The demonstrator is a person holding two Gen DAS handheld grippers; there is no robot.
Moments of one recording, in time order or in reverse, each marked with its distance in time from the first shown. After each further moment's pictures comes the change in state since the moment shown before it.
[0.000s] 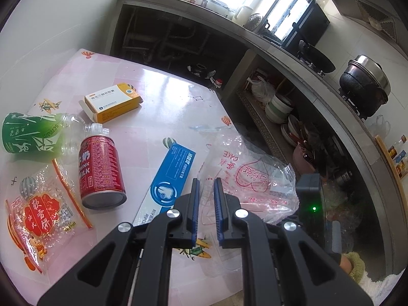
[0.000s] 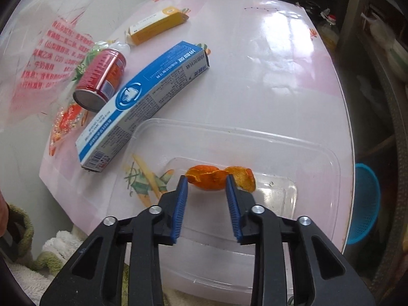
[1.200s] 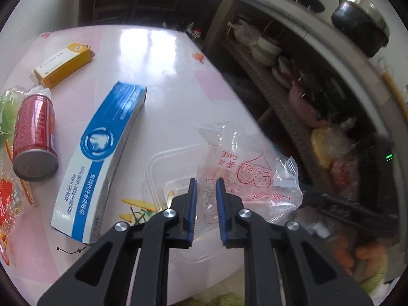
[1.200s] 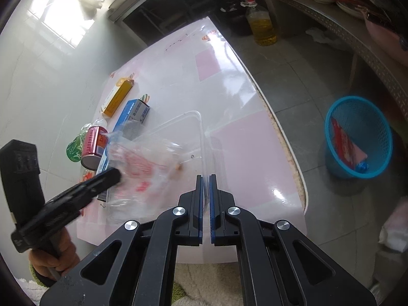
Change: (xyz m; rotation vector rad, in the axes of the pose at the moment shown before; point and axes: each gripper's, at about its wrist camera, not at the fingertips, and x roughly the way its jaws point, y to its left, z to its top) left arm 0.074 -0.054 -0.041 0.141 0.236 -0.031; right arm -0.062 -0.100 -0.077 0.492 -0.234 0.138
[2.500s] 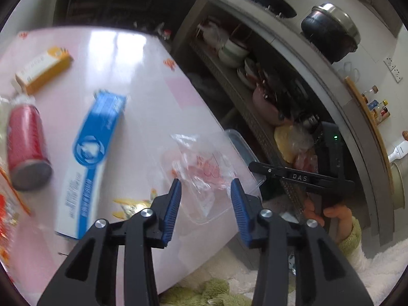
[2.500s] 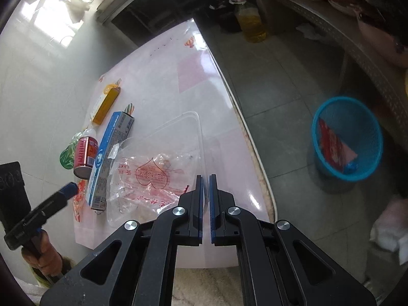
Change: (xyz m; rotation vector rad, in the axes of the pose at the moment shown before) left arm -0.021 0.006 -0.001 0.033 0.061 -0.200; right arm 0.001 -0.012 0.023 0.034 0.030 -0.050
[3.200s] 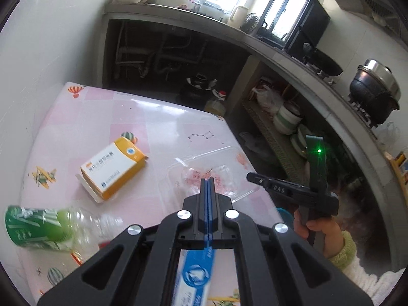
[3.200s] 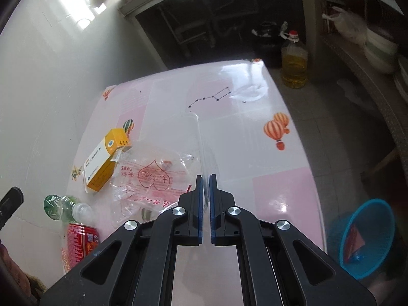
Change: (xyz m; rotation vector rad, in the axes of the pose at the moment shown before) left arm -0.085 0.075 0.134 -0.052 -0.295 0.264; right arm 0.083 0.108 0.169 -0.216 -0.109 -0.021
